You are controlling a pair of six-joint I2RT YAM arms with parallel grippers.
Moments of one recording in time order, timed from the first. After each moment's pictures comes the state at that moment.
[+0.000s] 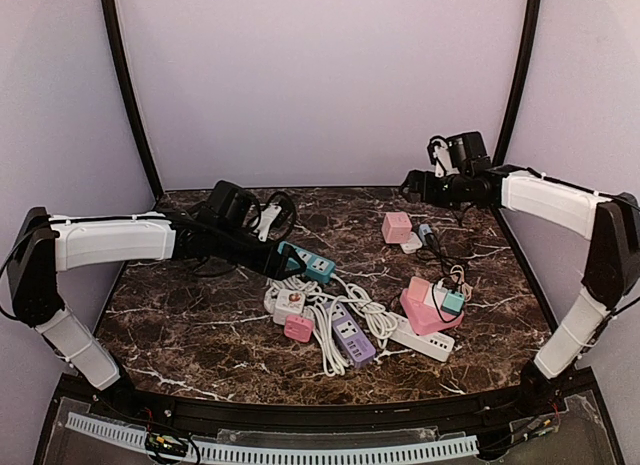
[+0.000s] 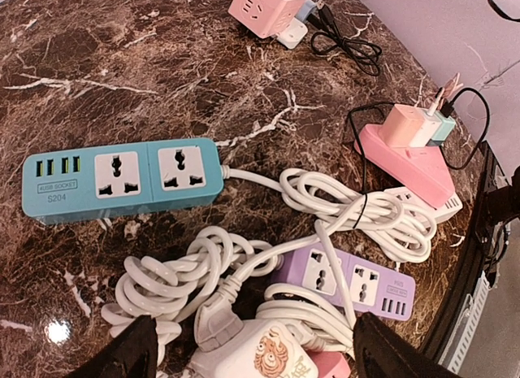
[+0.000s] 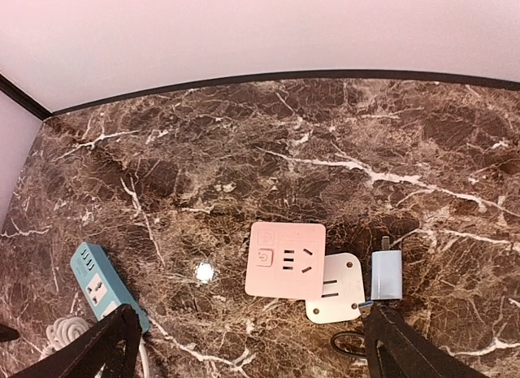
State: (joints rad) left arm -0.72 1.58 1.08 -0.27 0.29 -0.24; right arm 0.38 1.66 1.31 -0.31 -0.09 0.35
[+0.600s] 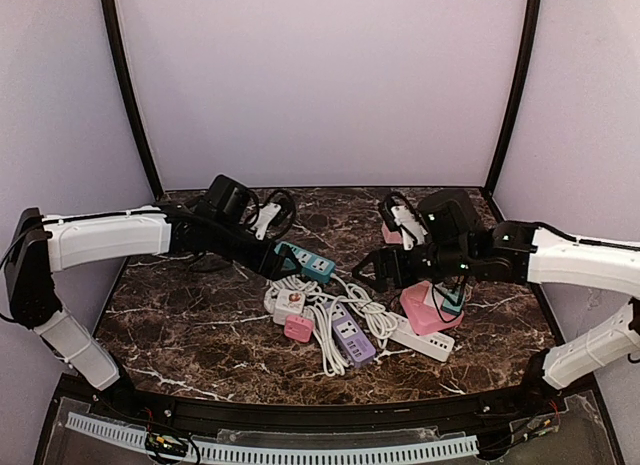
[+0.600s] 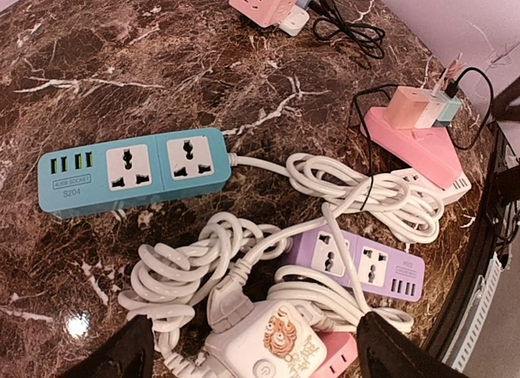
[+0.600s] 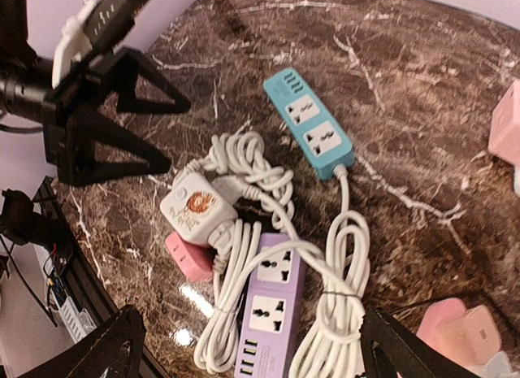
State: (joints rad) left arm -0.72 1.56 1.13 -0.39 0.27 -0.17; right arm 0.91 1.24 0.96 -0.34 -0.05 0.44
